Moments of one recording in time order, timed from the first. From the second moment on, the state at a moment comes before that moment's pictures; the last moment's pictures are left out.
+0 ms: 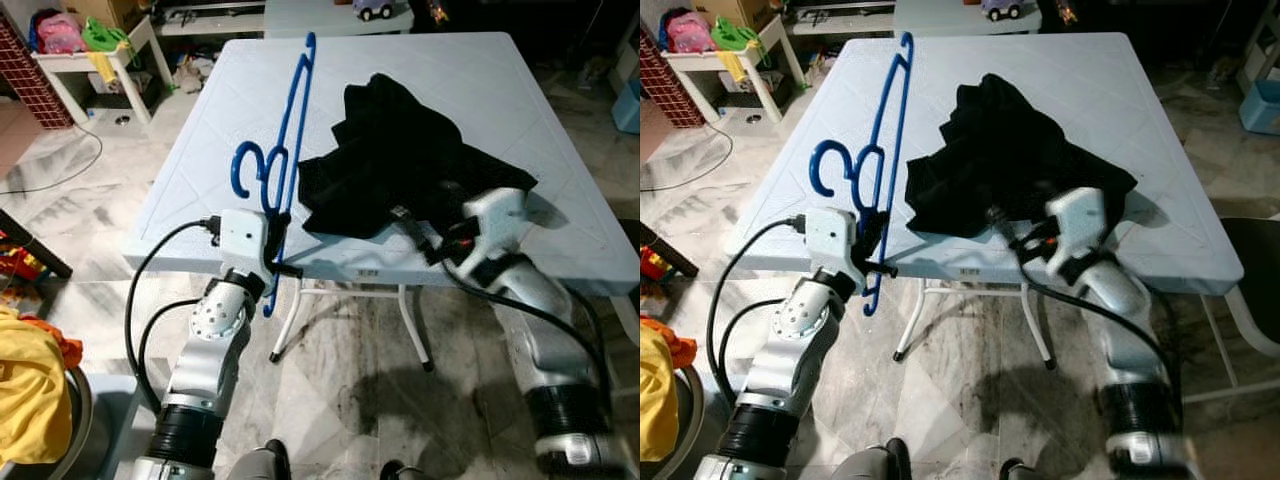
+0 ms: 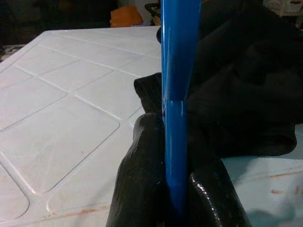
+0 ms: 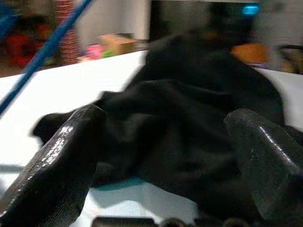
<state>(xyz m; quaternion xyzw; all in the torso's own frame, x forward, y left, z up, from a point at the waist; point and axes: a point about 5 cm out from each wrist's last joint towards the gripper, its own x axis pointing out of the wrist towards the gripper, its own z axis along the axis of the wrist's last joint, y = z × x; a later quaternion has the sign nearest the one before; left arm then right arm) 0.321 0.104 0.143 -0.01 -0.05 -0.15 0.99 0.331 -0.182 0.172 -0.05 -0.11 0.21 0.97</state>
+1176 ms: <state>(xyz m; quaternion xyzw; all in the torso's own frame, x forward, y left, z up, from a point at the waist) 0.309 0.122 0.087 -0.01 0.02 -0.14 0.99 0.290 -0.175 0.133 0.01 -0.07 0.03 1.00</state>
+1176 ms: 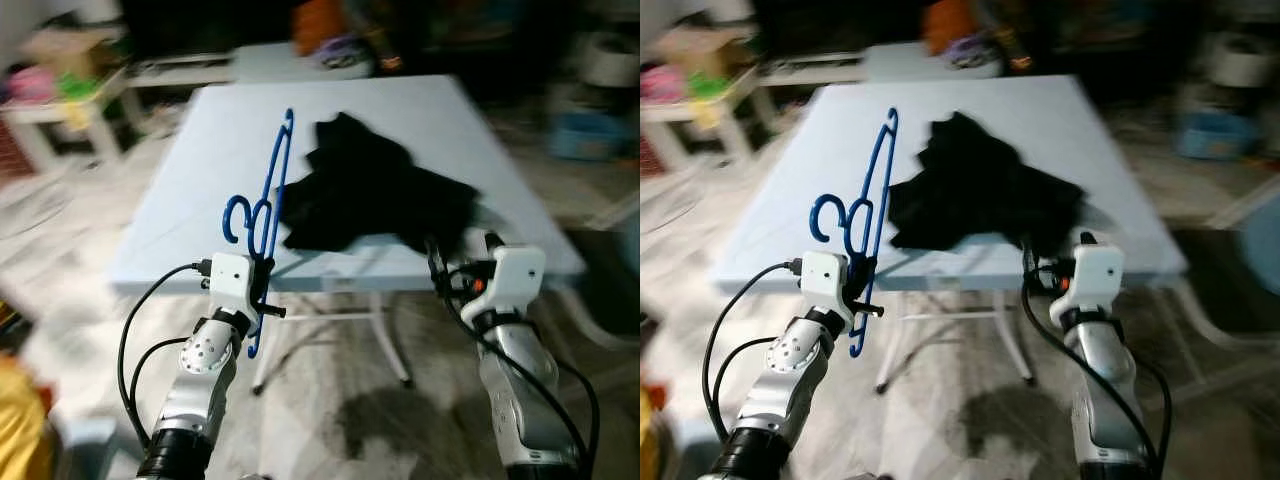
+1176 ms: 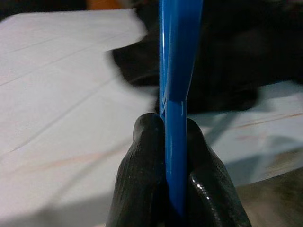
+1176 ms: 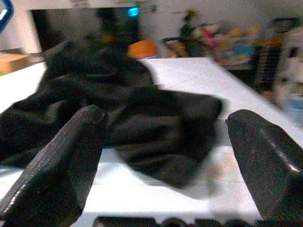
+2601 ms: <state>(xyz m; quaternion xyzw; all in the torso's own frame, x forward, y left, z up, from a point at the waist) 0.332 0.113 0.100 -0.03 0.00 -0.13 0.99 0.297 -0.151 0.102 0.07 0.00 0.05 1.00</state>
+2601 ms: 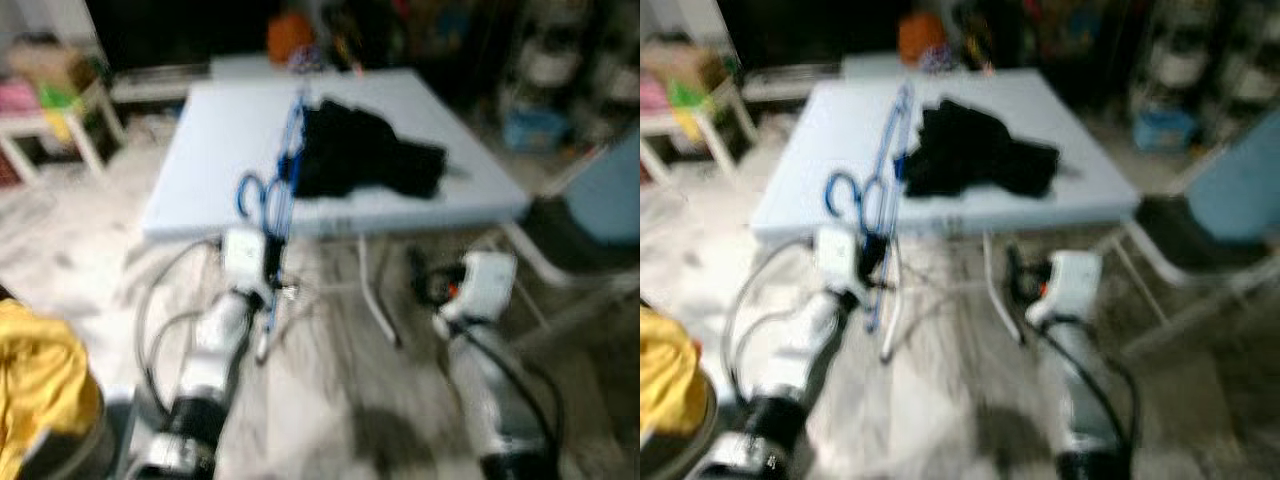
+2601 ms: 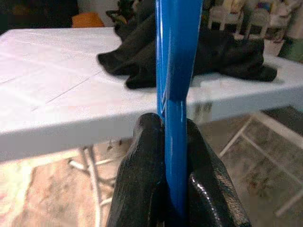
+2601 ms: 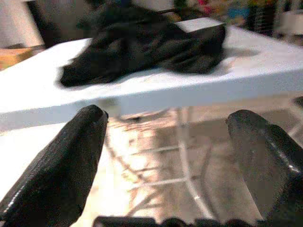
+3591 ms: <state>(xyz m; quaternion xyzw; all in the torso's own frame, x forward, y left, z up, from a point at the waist) 0.329 0.130 0.076 0.04 0.11 -0.26 0.96 0.276 -0.157 0.097 -0.08 0.01 0.19 0.98</state>
